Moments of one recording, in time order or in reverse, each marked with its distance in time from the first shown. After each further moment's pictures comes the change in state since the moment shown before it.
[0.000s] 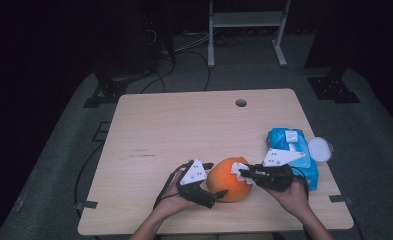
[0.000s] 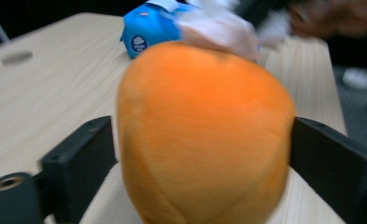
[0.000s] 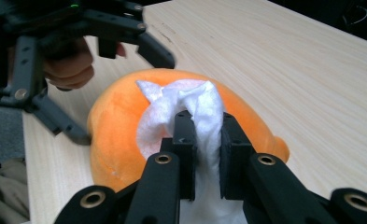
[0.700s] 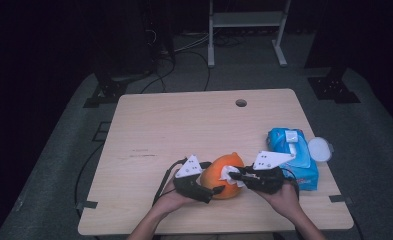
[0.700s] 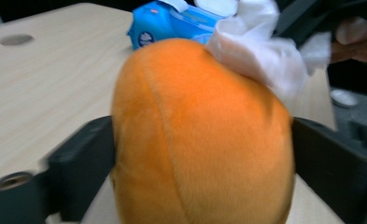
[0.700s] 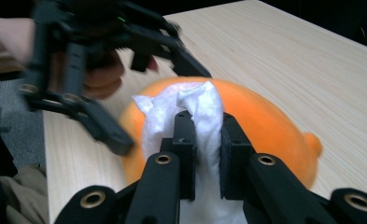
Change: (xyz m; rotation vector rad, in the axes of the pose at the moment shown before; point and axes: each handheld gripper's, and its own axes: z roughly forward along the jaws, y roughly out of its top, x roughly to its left) left arm 0.002 0.001 -0.007 -0.011 0.017 0.037; right arm 0.022 0.015 0.015 -0.022 0.052 -0.052
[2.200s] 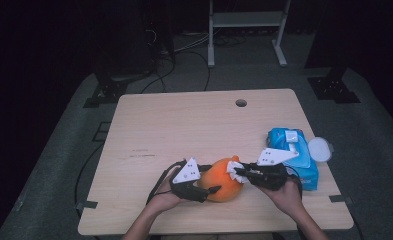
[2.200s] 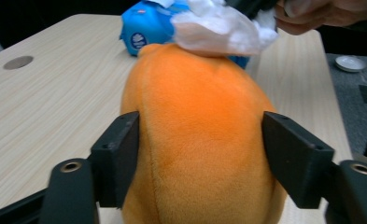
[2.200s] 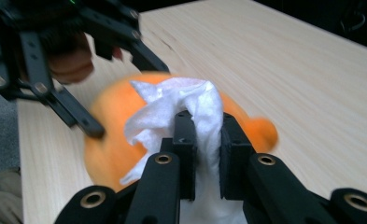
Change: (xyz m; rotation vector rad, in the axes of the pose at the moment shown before) left arm 0.008 0.003 -0.013 0.042 -0.008 0.104; right arm -0.020 -0.013 -0.006 0.018 -0.072 0.053
